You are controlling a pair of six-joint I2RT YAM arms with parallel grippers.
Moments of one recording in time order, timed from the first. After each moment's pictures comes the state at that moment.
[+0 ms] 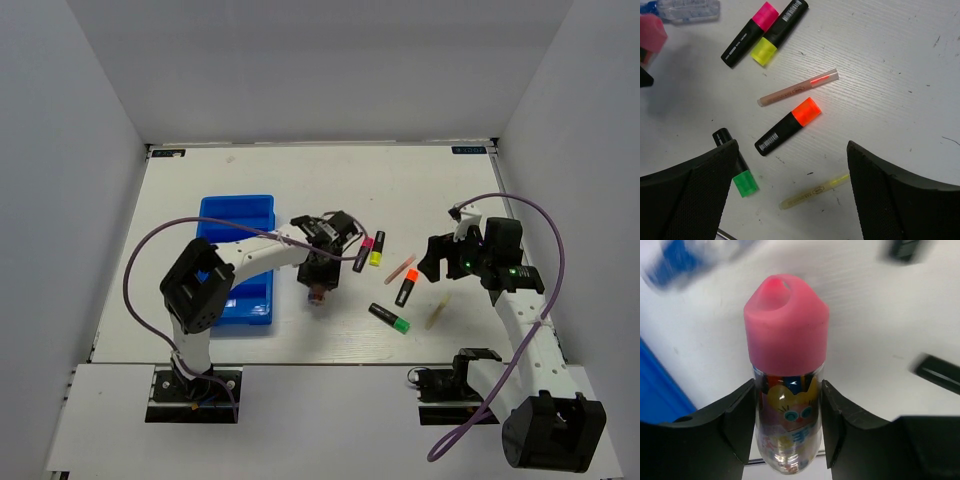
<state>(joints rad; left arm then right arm) -0.89 1.87 1.32 -0.81 -0.15 -0.72 -0.02 0.89 0.70 -0.56 -0.49 -0.17</state>
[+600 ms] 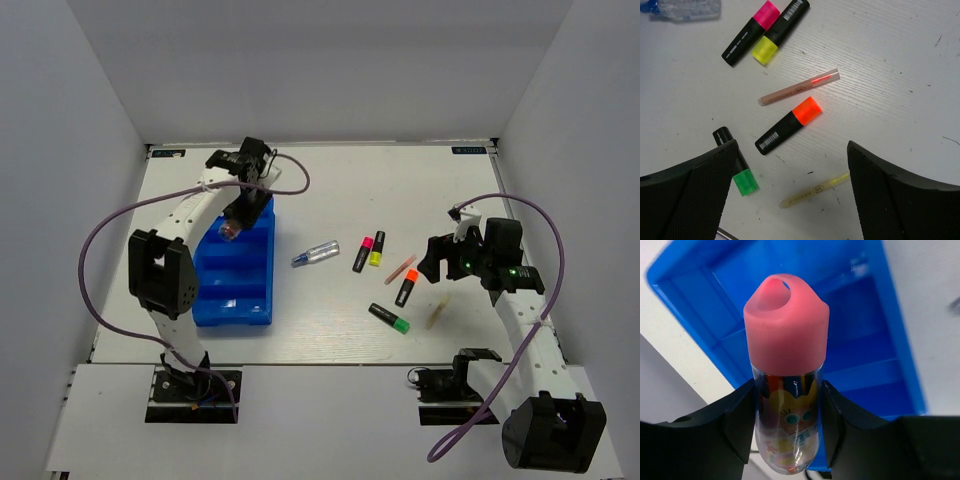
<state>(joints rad) -0.38 1.83 1.71 -1.14 -0.26 0.15 -0.02 0.89 0.70 -0.57 -0.49 -0.18</state>
